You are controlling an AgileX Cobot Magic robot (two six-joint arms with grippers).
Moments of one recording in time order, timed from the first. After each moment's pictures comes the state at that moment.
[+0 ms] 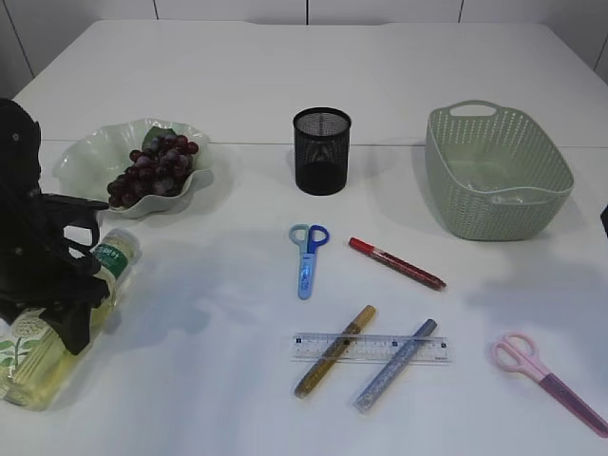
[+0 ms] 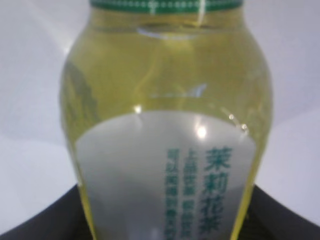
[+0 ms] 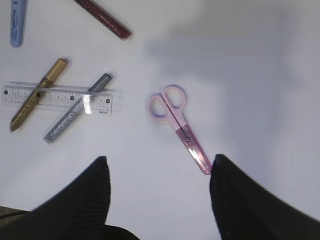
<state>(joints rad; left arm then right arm) -0.21 1.97 -1.15 -0.03 0.95 0.03 -0.03 1.28 -1.08 0.21 1.15 -0.10</state>
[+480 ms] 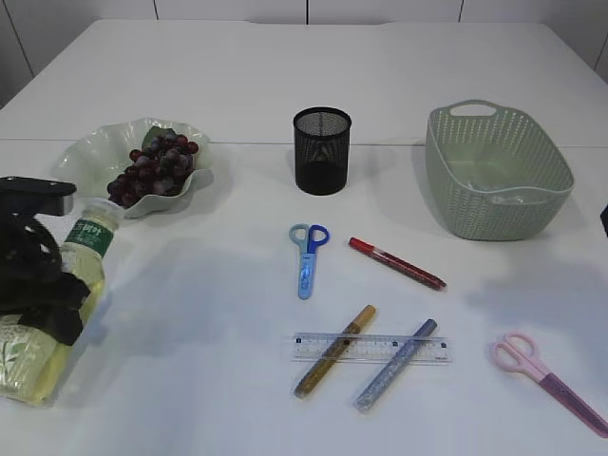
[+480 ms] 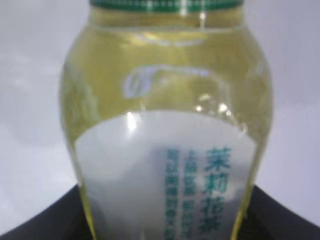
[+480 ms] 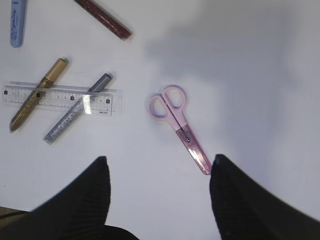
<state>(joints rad) -0.21 1.74 -0.94 -0.06 0.72 0.03 -0.03 1.28 -1.08 0.21 1.15 -0.10</state>
